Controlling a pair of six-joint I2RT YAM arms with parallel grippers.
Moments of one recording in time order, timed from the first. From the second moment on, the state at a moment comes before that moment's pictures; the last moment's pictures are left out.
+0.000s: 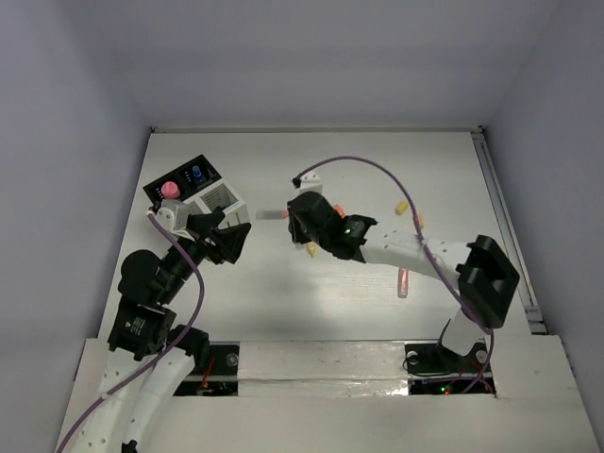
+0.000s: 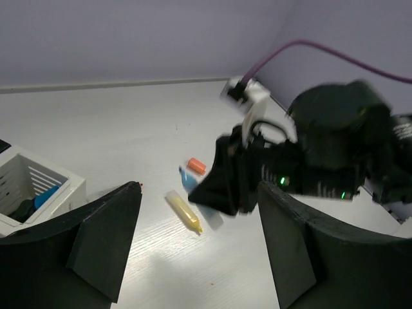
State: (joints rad) left arm -0.33 0.39 0.68 -0.21 0.24 -0.35; right arm 1.01 1.71 1.28 -0.26 0.40 0.50
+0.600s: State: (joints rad) left arm -0.39 0.54 0.53 -0.07 0.29 -0.56; right arm 0.97 1.58 1.27 0.07 0.22 0.48
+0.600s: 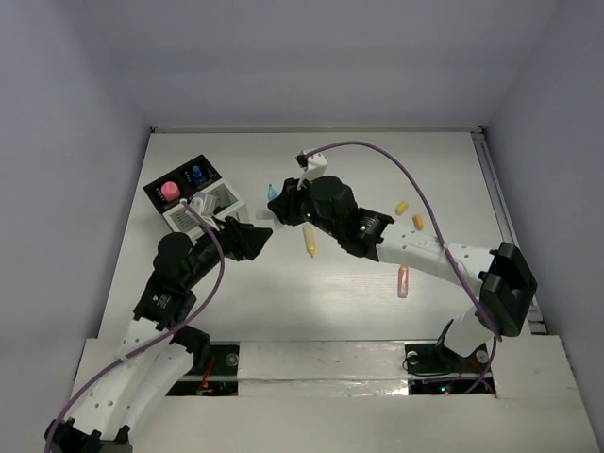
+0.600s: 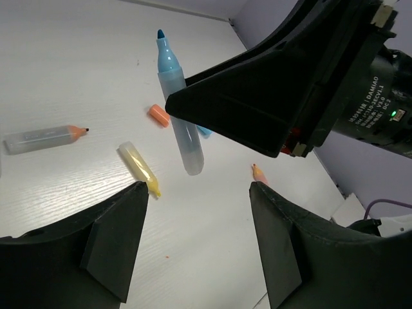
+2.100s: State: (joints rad) left arm -0.58 0.68 0.42 0.17 0.05 -0.60; right arm 0.89 1.40 1.09 0.15 -0.03 0.58
